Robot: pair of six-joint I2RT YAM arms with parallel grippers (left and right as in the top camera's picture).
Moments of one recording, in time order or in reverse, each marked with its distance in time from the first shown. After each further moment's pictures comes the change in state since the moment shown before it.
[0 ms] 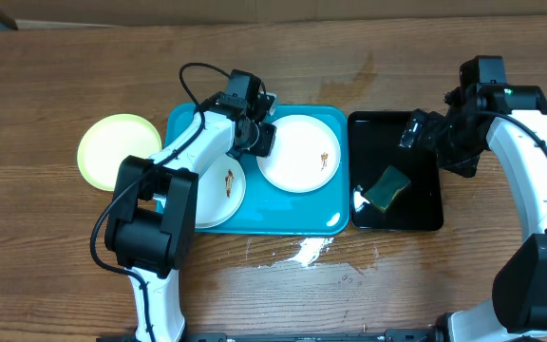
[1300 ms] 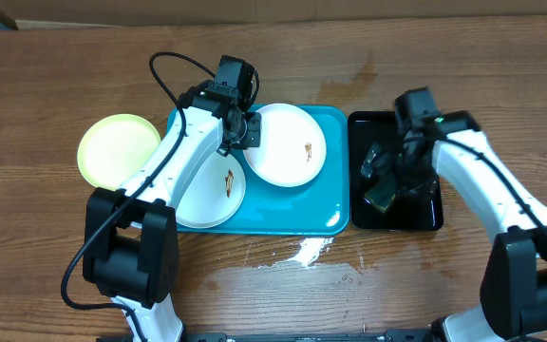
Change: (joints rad) left arm 0.000 -0.176 0.051 -0.237 -0.196 -0.214; right arm 0.238 0.000 -0.232 0.159 0.135 0.240
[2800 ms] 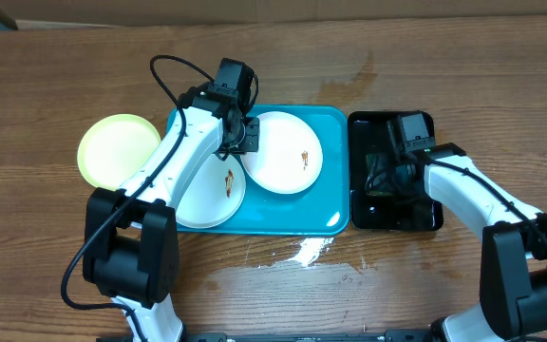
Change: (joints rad) left arm 0.000 0.000 0.000 -0.057 -0.007 0.000; right arm 0.007 0.001 -0.228 0.400 0.090 -0.207
